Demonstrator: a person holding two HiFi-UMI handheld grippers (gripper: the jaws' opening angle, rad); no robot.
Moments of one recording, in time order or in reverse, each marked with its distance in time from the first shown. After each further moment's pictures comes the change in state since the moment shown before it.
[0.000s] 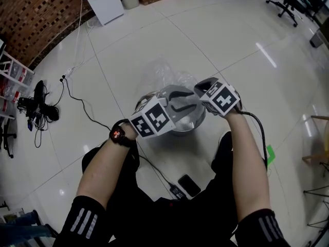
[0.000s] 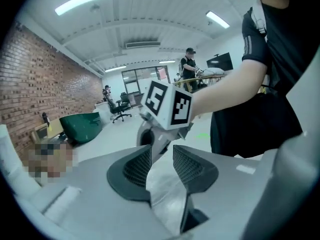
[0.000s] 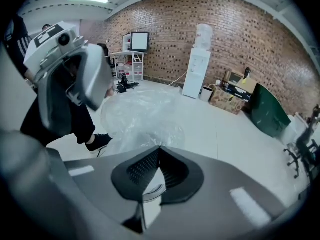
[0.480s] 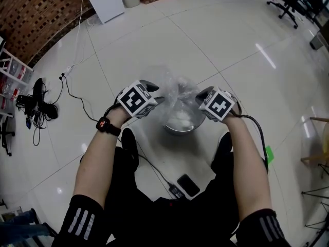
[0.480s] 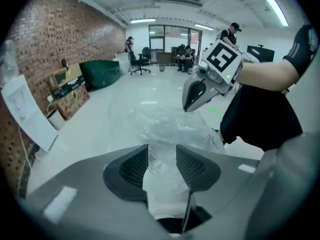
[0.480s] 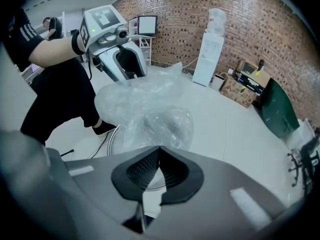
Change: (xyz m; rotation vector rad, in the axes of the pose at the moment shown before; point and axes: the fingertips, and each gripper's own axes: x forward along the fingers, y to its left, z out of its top) left arm -0.038 0.052 -0.145 -0.341 0.468 0.059; right arm 0.025 0.027 -0.045 -0.064 0.160 0.080
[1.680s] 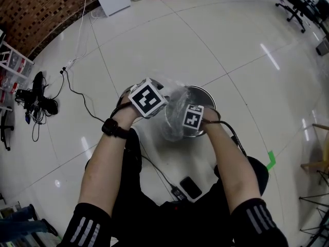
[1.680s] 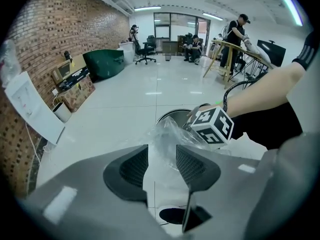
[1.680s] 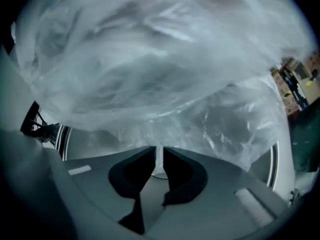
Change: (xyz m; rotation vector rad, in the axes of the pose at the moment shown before) left arm 0.004 0.035 -0.018 -0.025 0.132 0.063; right arm 0.182 0.064 -0.046 -0.305 0.284 0.200
